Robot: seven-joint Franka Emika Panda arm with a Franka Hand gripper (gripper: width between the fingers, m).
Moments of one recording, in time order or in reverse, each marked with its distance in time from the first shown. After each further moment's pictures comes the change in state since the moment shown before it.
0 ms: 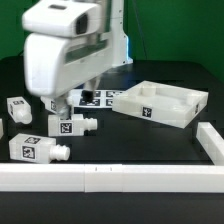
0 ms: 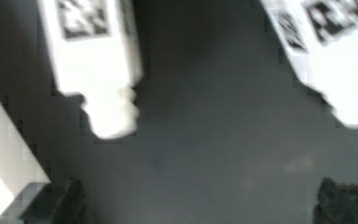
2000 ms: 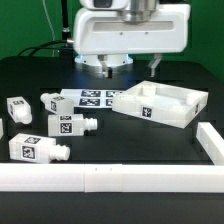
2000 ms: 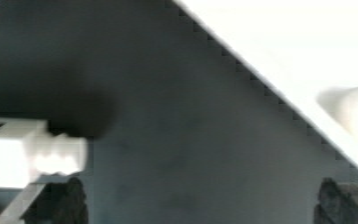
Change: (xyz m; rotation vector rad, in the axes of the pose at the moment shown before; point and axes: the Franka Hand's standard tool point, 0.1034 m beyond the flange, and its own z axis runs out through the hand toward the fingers) arm 0.013 -0.114 -0.023 0.078 0.001 0.955
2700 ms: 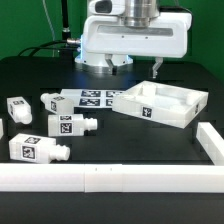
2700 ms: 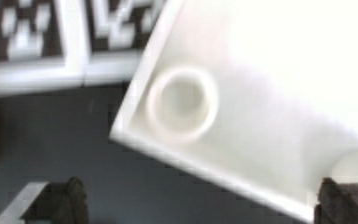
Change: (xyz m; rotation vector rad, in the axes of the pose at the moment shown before) arm -0.065 -0.039 0.022 0.007 -0.010 0.337
